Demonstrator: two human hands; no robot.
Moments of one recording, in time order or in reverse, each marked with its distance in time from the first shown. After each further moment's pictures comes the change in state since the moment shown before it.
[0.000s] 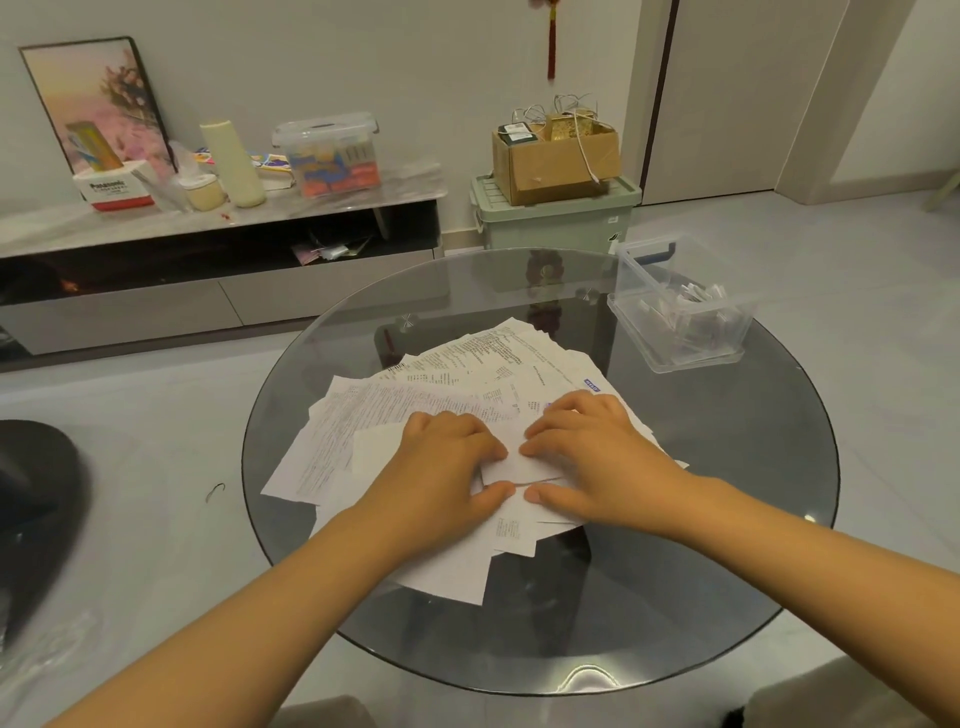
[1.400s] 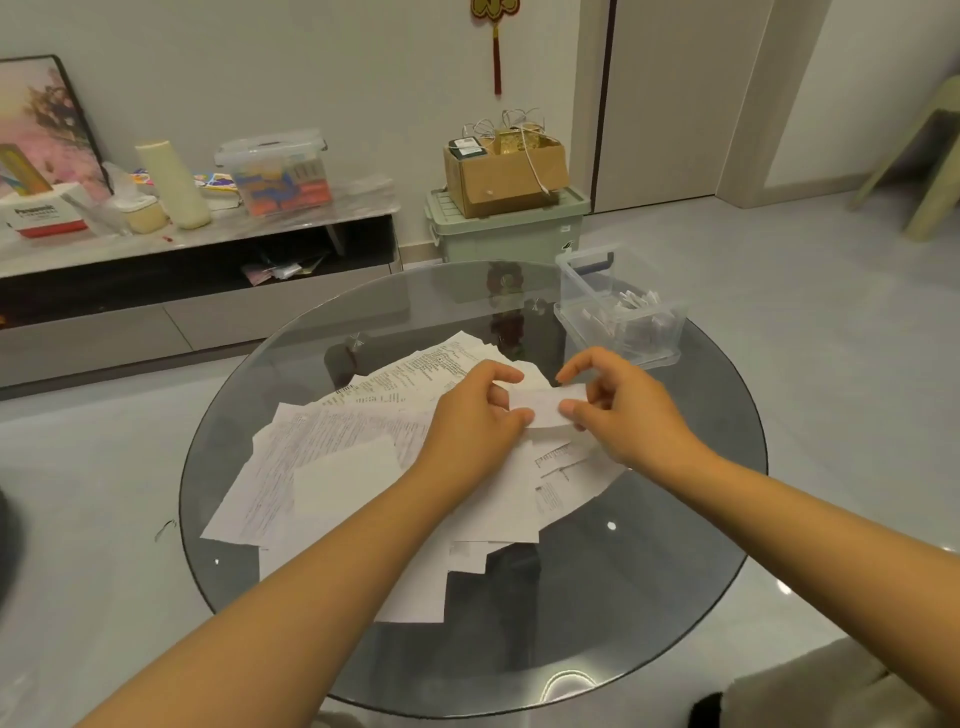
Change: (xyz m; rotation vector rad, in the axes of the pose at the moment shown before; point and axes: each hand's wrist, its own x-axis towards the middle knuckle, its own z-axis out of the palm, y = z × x) left_hand 0.069 0.056 0.003 -0.710 0.149 -0.296; right_hand -0.015 0.036 -0.031 0.528 0.364 0.588
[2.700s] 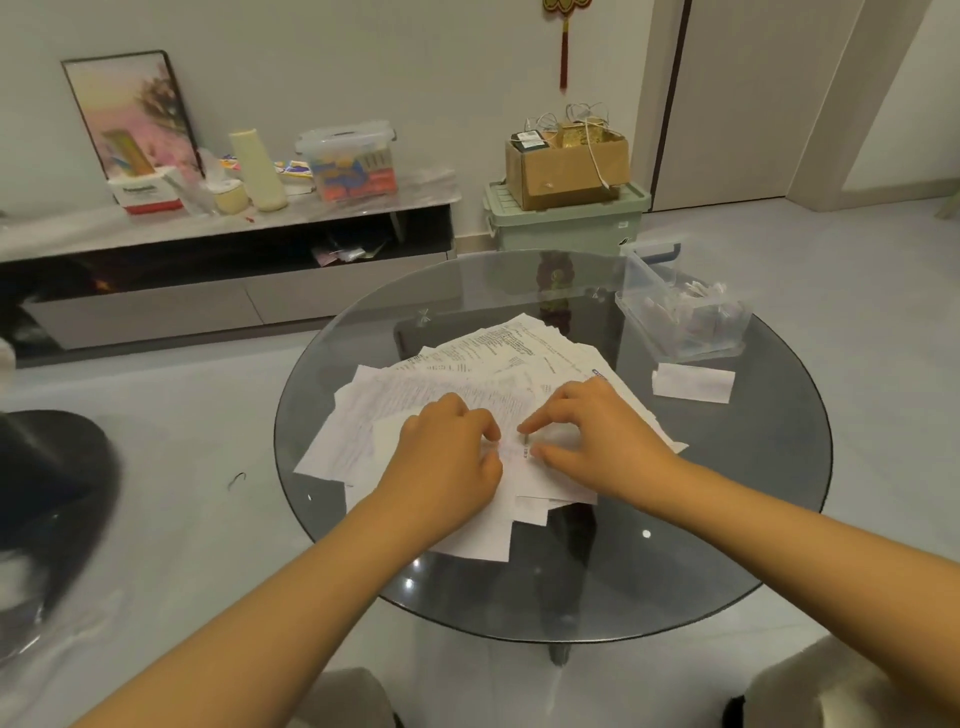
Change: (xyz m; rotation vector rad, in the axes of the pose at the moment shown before) left_hand -0.078 -0.015 -0.059 0.637 -0.053 -0.008; right_hand -0.032 -0.039 0.047 -0.310 -0.269 -0.337
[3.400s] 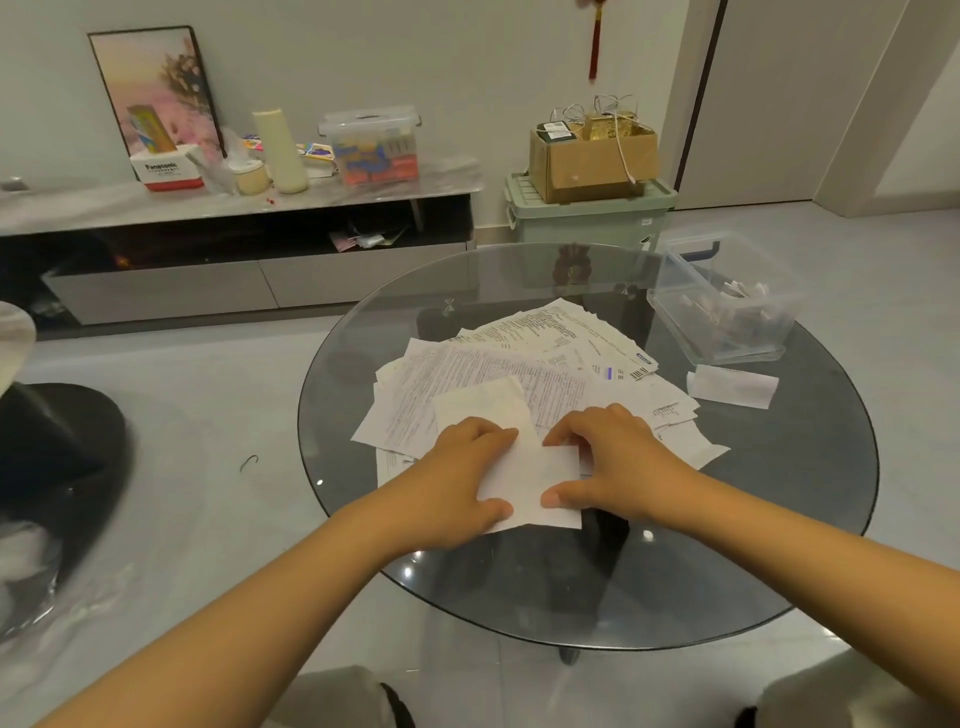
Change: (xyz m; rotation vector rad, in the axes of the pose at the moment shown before) left_hand -0.009 -0.040 0.005 -0.125 -0.313 0.115; right_hand 0.001 -0.010 0.014 -0.037 -0.208 0.095
